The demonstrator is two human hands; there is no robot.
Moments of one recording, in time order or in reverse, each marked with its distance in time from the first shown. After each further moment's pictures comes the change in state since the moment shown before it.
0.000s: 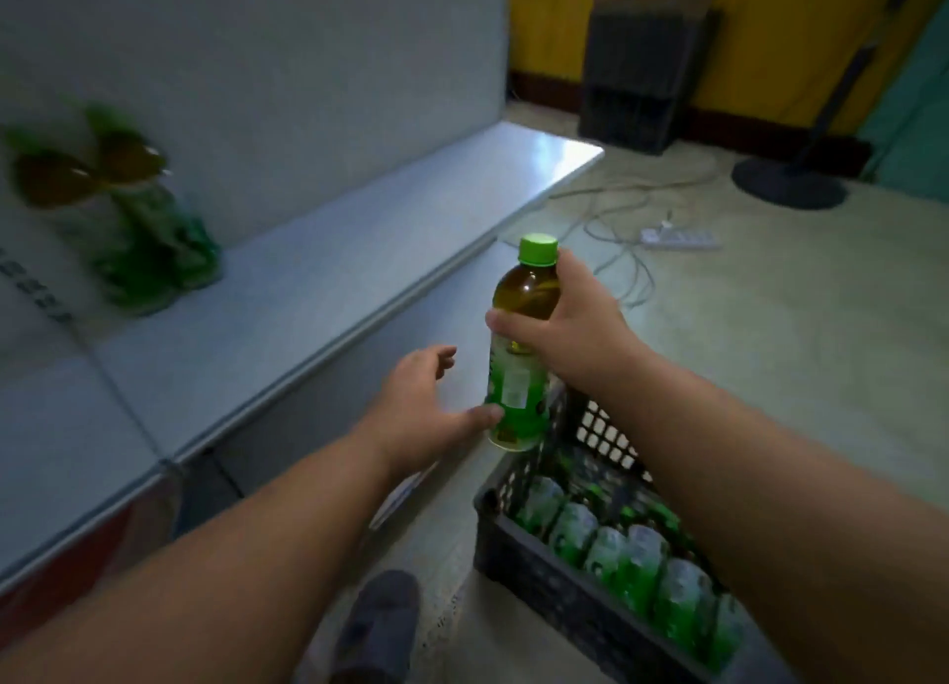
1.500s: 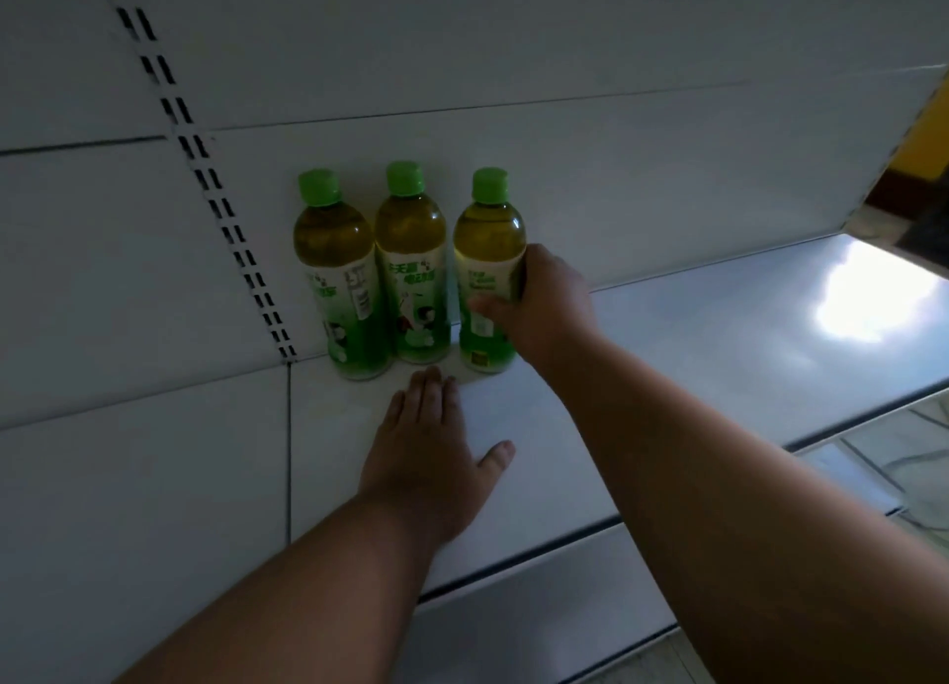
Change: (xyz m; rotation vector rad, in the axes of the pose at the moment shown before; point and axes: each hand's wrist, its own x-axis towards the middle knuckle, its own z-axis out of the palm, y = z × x) left_hand 0.109 -0.160 -0.129 0.633 0.378 -0.469; right_hand 0.244 -0.110 0.275 -0.213 -0.318 -0.359
